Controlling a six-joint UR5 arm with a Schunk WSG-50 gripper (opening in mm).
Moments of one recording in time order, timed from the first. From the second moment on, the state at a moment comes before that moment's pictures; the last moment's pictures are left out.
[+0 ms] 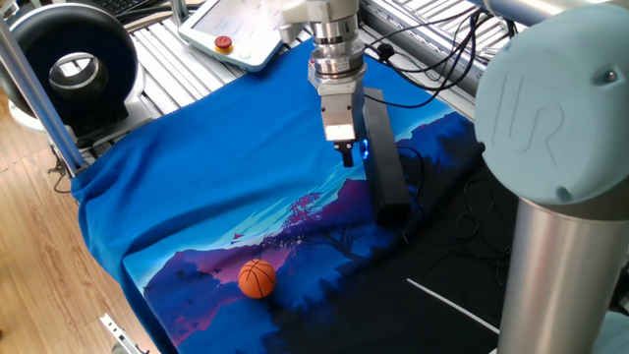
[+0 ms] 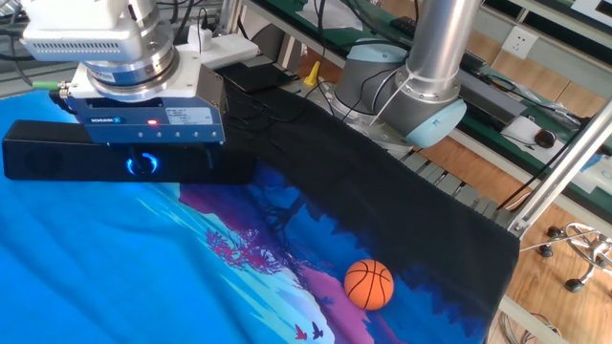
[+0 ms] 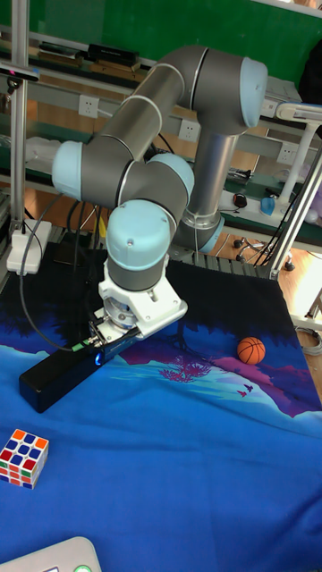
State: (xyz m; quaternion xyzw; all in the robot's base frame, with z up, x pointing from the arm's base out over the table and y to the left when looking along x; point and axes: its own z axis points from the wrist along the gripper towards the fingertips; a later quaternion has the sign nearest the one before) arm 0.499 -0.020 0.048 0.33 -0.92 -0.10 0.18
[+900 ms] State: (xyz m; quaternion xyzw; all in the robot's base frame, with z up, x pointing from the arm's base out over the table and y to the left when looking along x) arm 0.496 -0.028 0.045 0.33 -0.92 -0.10 0.20
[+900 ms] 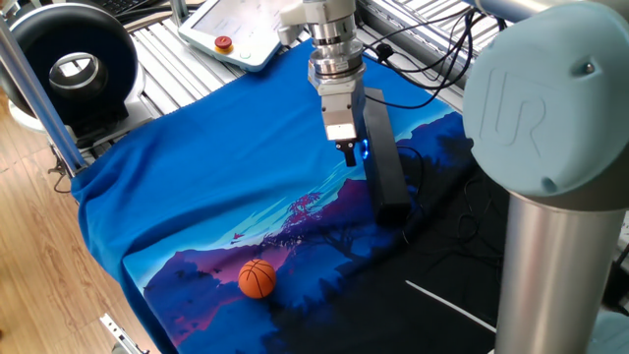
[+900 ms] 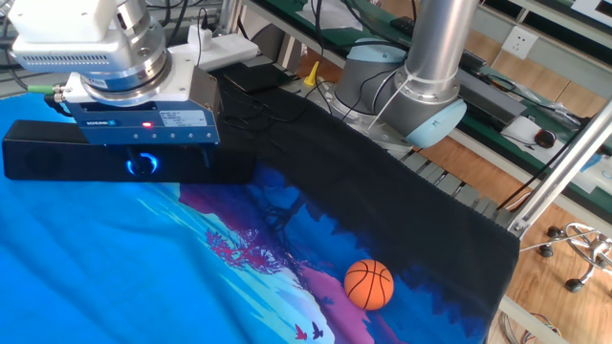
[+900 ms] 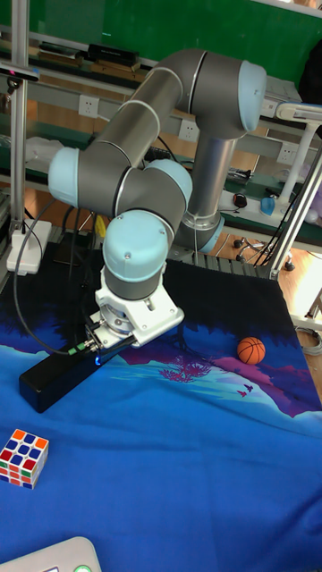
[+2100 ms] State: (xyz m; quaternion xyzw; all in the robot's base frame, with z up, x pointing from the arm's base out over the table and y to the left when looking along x) arm 0.499 -0.027 0.039 0.33 -0.92 -0.10 0.20
